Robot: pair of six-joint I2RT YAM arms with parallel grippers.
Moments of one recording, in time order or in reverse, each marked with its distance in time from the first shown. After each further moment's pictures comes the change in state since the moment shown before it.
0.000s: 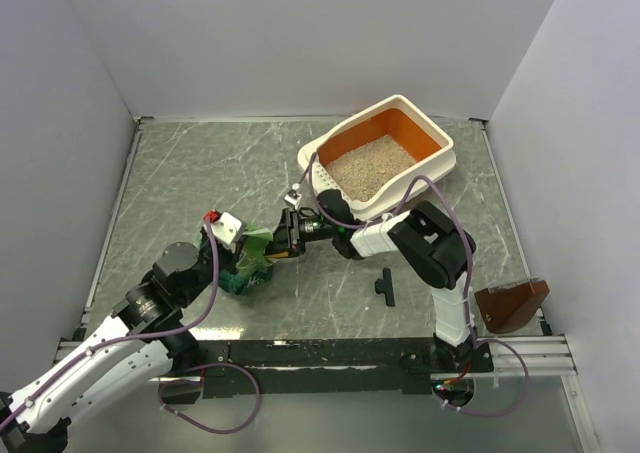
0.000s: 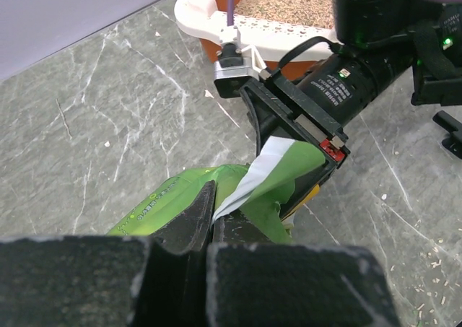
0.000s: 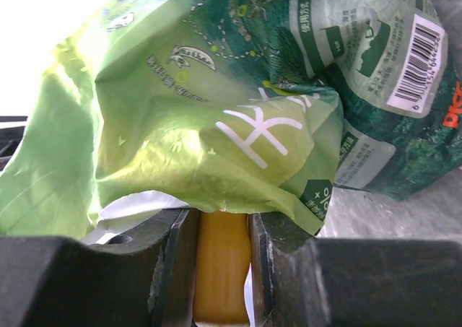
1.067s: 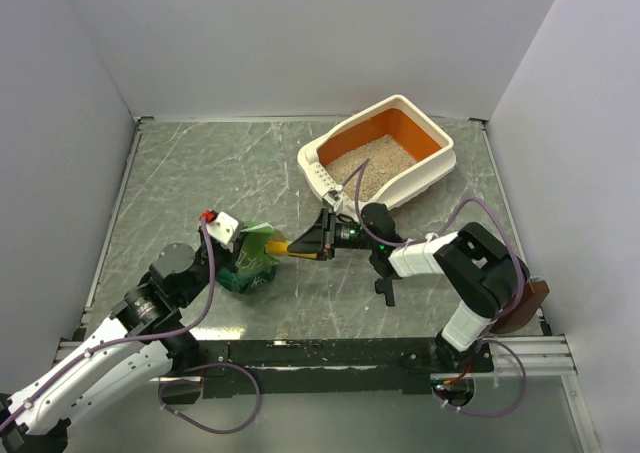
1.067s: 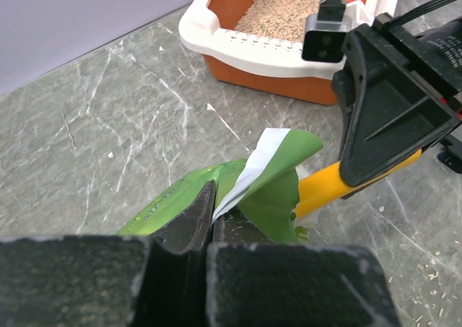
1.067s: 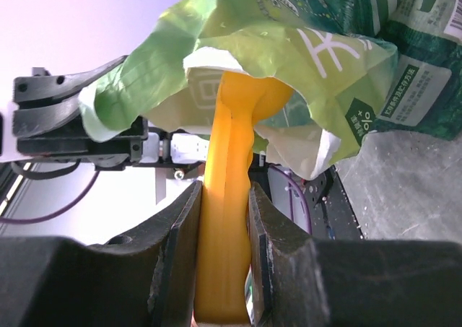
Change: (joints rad) left arm -0.002 -0.008 0.000 0.030 -0.008 0.003; right arm -0.075 -0.321 -0.357 0.224 0.087 0.153
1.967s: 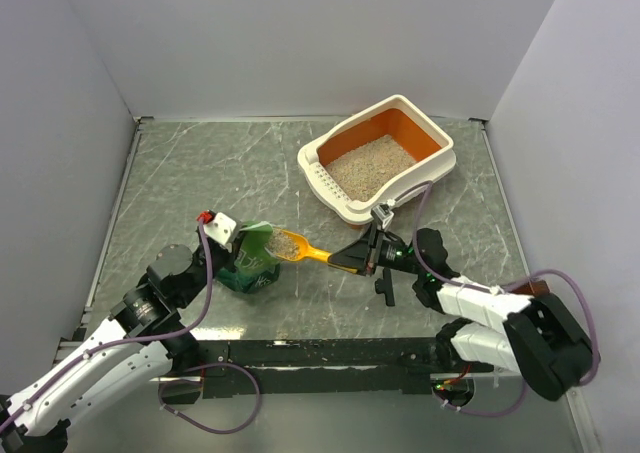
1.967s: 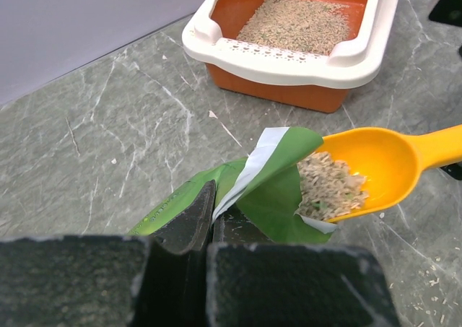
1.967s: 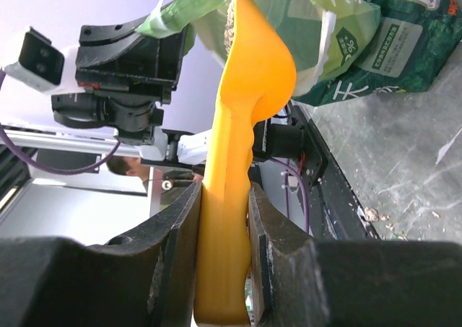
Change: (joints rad) left arm -0.003 -0.013 -0.002 0.014 -0.002 0.008; right arm -0.146 -0.519 -0.358 -0.090 0.030 -0.019
